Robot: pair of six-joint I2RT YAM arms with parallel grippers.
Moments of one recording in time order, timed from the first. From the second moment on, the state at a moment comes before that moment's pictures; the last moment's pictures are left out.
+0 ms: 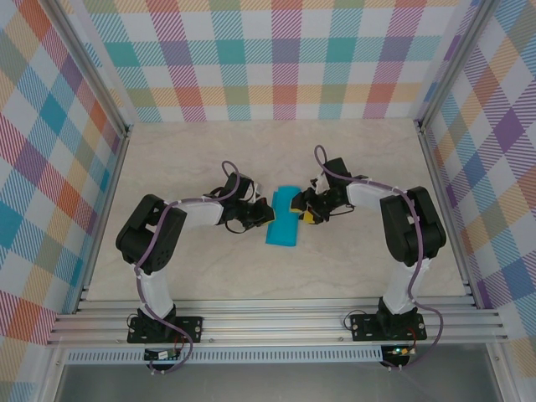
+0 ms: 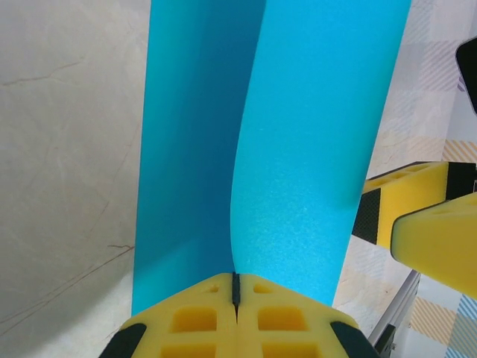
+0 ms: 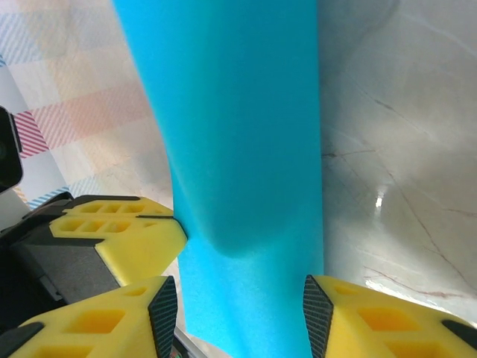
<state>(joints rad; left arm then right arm) -0.52 1.88 1.01 -0.03 0.56 -0.81 0.35 1.87 1.11 -0.41 -0.73 0.72</state>
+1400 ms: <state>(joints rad) -0.53 1.58 0.95 -0.27 0.17 -0.83 0.43 2.02 1.35 -0.73 -0.48 0.72</state>
